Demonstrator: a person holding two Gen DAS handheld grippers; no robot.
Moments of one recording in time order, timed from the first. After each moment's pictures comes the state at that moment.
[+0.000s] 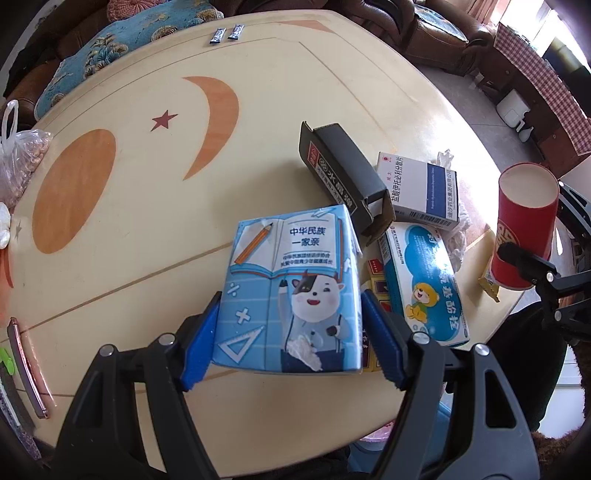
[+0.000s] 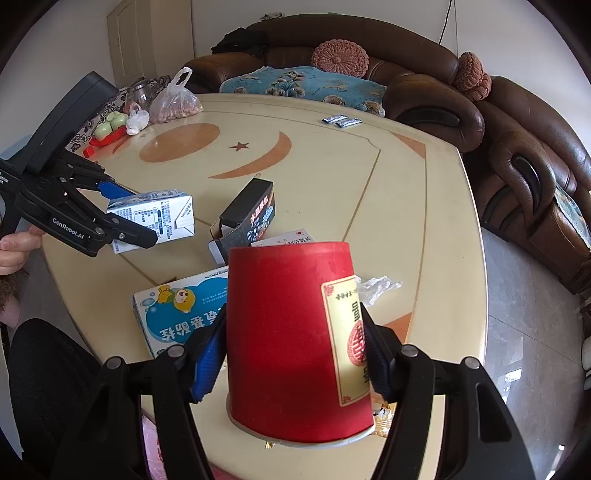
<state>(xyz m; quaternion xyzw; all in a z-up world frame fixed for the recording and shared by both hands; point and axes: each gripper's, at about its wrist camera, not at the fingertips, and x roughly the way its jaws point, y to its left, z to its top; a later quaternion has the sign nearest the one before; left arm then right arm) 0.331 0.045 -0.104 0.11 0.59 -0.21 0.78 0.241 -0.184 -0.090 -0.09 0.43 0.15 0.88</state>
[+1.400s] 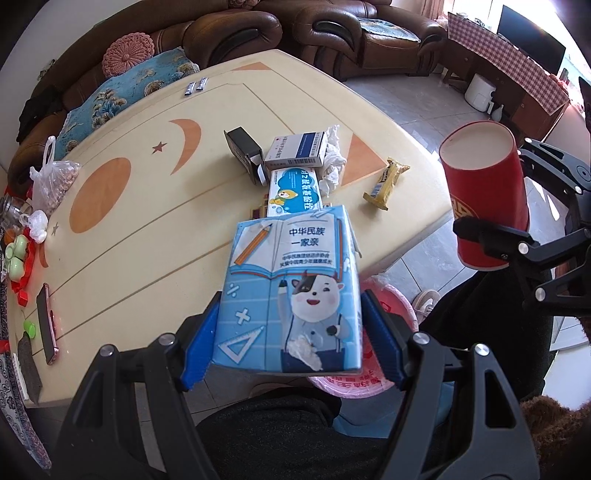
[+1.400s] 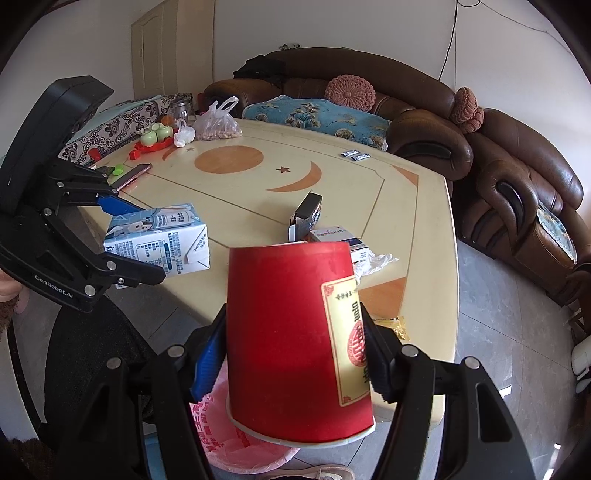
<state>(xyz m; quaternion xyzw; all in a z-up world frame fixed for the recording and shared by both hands) 0.146 0.024 -0.028 0.16 0.51 -0.23 0.81 0.078 -0.161 -0.021 -0.11 0.39 0.16 0.90</state>
